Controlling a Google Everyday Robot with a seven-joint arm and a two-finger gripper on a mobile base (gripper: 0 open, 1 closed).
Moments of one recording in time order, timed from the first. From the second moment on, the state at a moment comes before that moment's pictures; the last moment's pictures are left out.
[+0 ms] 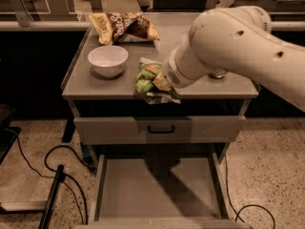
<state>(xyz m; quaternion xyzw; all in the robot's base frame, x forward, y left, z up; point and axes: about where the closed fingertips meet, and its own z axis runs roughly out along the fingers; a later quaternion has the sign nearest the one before) 0.585 -0.034 0.874 -0.44 0.83 0.04 0.35</state>
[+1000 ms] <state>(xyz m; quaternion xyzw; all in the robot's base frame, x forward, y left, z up) 0.664 -0.043 0.891 -0.47 0.82 0.00 0.33</state>
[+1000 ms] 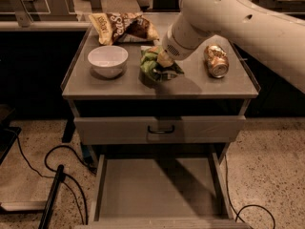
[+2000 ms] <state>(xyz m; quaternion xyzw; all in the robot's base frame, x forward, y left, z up) 0.665 -0.043 0.893 -0.47 0.82 0.00 0.33</state>
